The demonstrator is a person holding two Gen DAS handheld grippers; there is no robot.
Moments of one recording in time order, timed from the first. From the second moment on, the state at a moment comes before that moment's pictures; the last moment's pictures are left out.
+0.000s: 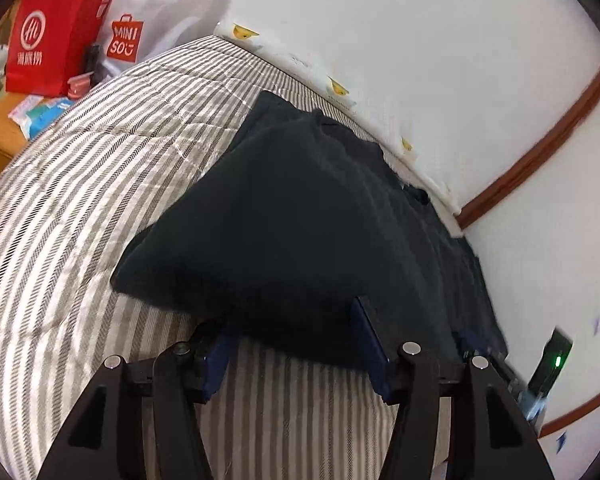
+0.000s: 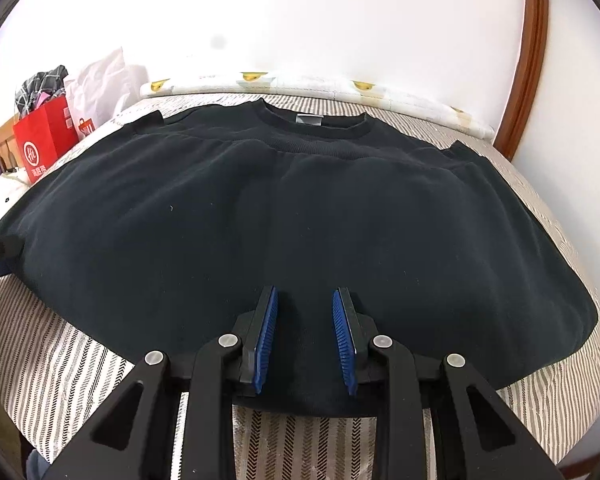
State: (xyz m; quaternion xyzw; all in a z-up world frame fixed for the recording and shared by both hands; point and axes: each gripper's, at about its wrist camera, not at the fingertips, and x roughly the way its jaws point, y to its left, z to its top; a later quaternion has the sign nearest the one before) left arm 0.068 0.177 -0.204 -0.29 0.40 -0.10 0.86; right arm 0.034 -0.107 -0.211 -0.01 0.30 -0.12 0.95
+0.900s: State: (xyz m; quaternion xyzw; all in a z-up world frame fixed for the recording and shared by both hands) left arm 0.096 0.167 -0.196 -0.27 0.40 -0.03 0.88; right arm 0.048 -0.100 -0.207 -0.01 0.31 -0.10 0.95
